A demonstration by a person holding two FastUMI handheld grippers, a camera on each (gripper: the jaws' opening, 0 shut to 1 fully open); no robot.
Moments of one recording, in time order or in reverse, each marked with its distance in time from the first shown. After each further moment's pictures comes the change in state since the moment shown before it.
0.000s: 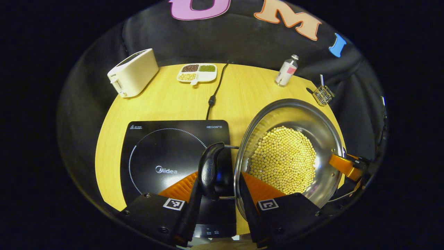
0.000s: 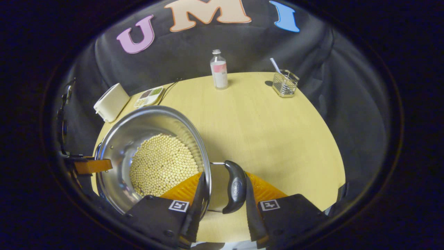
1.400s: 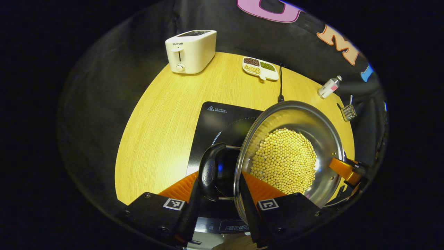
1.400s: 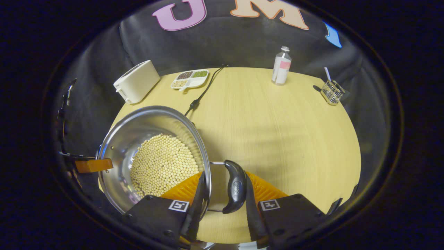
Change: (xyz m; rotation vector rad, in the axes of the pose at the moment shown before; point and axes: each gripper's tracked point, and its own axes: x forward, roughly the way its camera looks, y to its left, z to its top) left arm -0.017 0.181 -0.024 -0.165 0.056 0.067; right arm 0.024 0.185 -0.020 -0.113 0.068 0.073
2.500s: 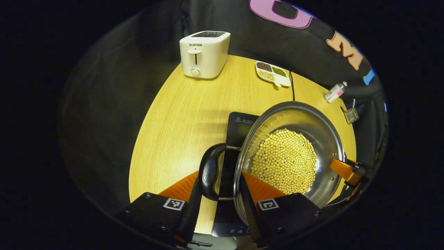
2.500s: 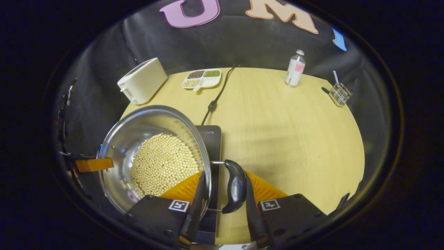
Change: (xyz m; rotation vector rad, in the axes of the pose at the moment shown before) left arm 0.005 0.058 0.022 0.013 -0.005 -0.009; right arm 0.011 0.063 0.004 0.009 -0.006 -0.011
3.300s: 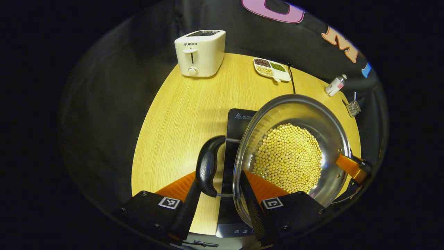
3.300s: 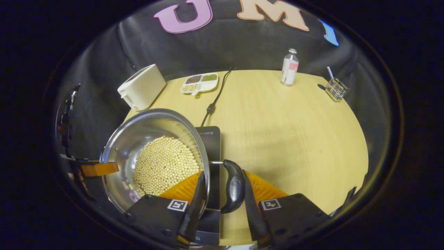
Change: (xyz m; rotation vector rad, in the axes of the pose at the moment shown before) left arm 0.004 -0.001 -0.011 0.041 0.001 0.034; right arm -0.005 0.005 -0.004 0.062 -0.049 0.018
